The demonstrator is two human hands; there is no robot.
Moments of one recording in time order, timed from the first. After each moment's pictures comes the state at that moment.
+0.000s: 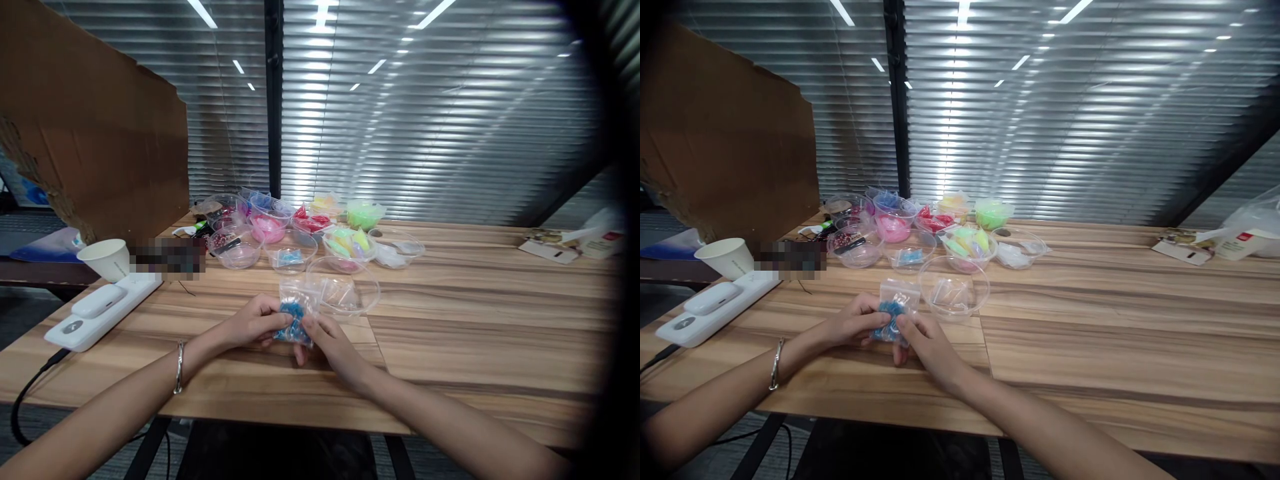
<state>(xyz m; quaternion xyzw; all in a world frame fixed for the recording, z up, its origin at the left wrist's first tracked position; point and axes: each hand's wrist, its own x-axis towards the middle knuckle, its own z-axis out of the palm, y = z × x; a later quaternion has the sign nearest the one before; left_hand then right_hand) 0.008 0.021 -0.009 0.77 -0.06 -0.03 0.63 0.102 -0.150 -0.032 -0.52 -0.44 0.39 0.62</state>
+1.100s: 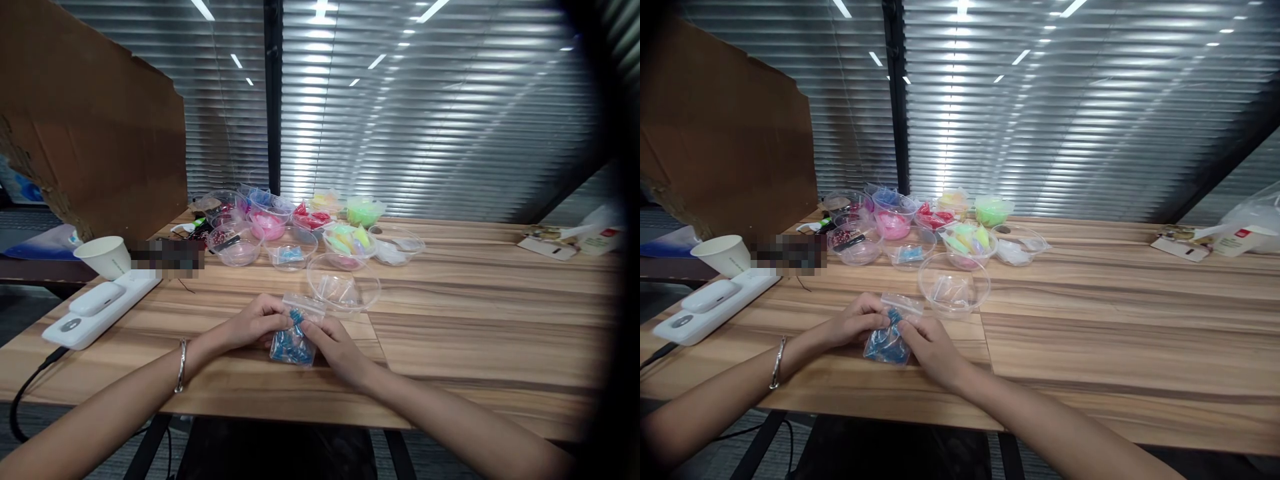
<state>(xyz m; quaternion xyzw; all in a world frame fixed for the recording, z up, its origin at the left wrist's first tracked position) 0.008 0.018 -0.013 0.74 -0.04 -0.04 0.67 0.105 -0.153 -0.032 -0.56 -0.50 0.31 0.58</state>
